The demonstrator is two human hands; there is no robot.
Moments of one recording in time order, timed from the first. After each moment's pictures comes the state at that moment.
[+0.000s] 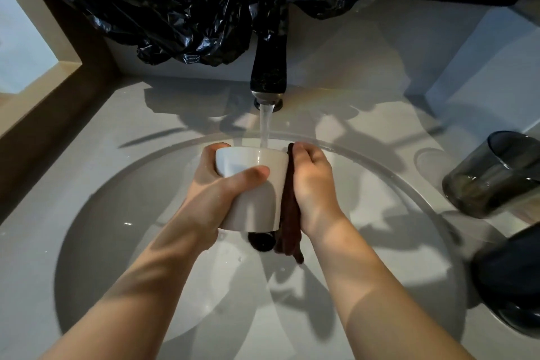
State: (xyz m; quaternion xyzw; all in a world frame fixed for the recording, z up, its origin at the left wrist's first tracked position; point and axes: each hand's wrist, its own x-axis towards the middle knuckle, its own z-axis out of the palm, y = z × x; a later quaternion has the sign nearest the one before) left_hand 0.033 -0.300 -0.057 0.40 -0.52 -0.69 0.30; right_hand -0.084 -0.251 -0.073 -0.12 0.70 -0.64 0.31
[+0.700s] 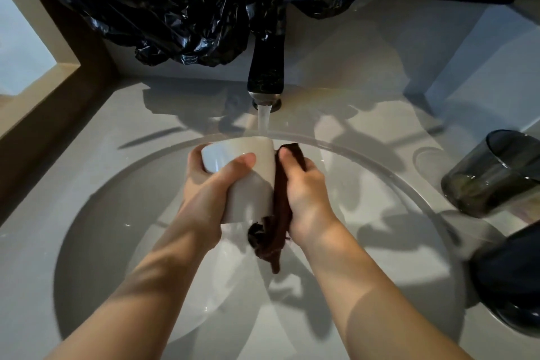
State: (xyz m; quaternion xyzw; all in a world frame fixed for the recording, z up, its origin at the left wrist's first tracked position) left_hand 0.027 -0.298 -0.058 0.42 -0.46 -0.69 0.37; right_hand -0.074 -0.249 -0.071 -0.04 0.59 -0.68 0.43
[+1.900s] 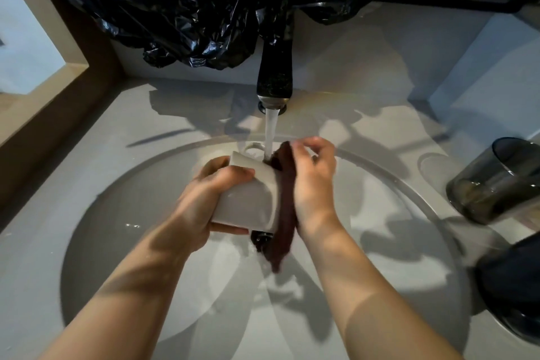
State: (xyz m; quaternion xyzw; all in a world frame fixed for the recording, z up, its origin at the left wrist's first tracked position) left_hand 0.044 -0.312 -0.054 0.42 -0.50 -0.73 0.21; right_hand -0.067 -0.253 -0.063 -0.16 0.66 -0.70 0.23
